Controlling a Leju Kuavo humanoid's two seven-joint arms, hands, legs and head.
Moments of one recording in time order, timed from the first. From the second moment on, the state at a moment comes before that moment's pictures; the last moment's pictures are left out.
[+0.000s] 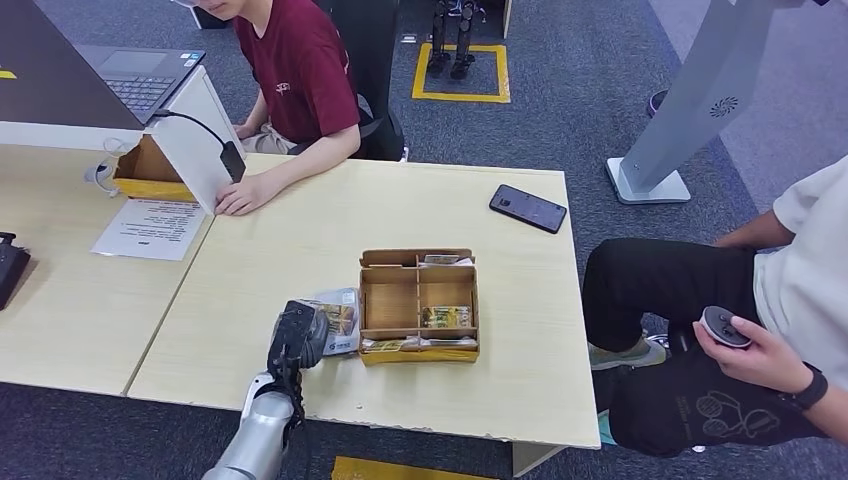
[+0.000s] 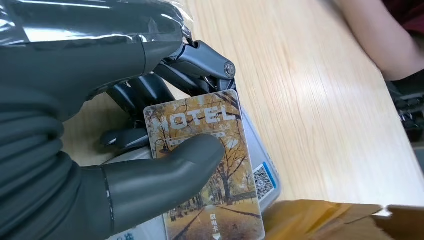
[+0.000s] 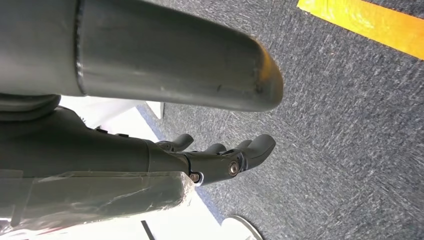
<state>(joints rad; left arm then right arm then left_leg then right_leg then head) -0.30 -0.25 0.15 -0.80 -0.61 0.23 -0.41 -0.08 0.18 -0.74 -0.21 1.51 -0.35 0.14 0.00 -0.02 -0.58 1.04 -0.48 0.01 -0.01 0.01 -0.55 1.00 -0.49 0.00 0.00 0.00</state>
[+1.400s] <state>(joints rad) -0.46 -0.26 0.31 -1.00 -1.17 0.69 -0.58 -0.09 0.19 -0.61 -0.21 1.51 -0.34 0.15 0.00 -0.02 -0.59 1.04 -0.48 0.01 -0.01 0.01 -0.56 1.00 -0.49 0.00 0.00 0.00</state>
